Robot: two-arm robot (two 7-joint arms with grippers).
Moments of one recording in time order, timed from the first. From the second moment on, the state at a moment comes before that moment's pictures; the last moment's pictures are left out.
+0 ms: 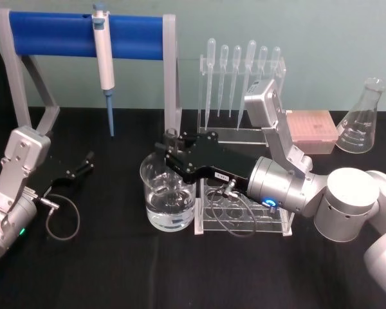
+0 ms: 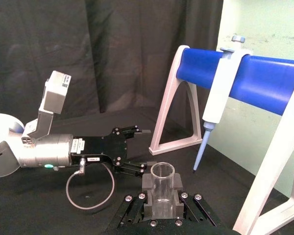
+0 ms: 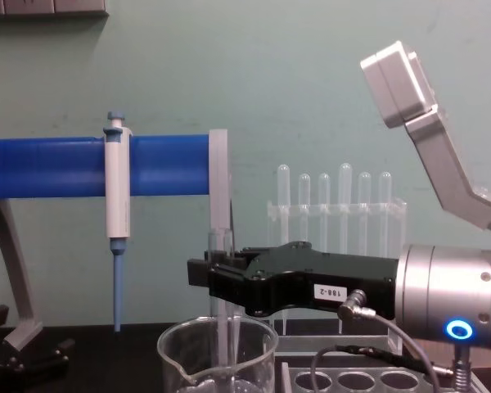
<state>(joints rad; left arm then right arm) -0.20 0.60 0.45 -1.41 -0.25 -0.12 0.03 0.47 0.37 -0.62 -1.41 0.46 0.01 0.58</state>
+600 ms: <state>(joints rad) -0.20 0.60 0.45 -1.41 -0.25 -0.12 0.03 0.48 0.43 -0.56 -1.63 0.51 0.15 0.56</state>
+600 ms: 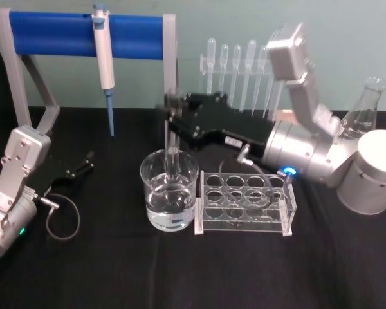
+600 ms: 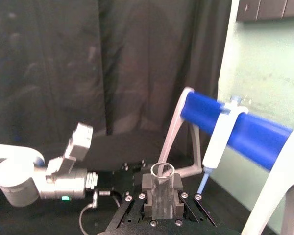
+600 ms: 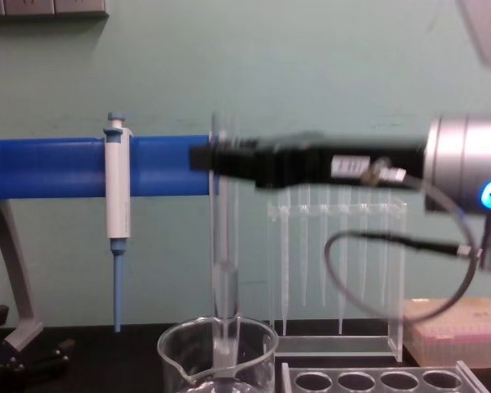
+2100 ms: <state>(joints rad) -0.20 0.60 0.45 -1.41 -0.25 -0.12 0.03 0.24 0.63 -0.40 -1.81 0.60 0.13 0.43</state>
